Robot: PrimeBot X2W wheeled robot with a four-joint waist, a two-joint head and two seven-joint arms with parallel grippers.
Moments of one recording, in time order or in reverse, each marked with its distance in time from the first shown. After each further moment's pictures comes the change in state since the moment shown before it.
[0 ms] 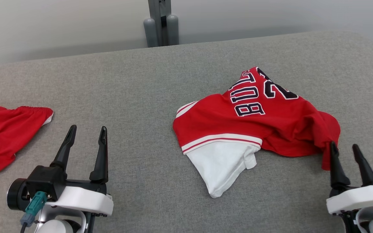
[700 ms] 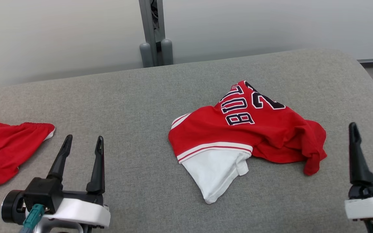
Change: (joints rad) left arm 0.059 0.038 0.002 -0.069 0.014 0.039 0.014; right arm 0.191 0.022 -0.113 -0.644 -0.029 0.000 0.214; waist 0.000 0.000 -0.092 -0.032
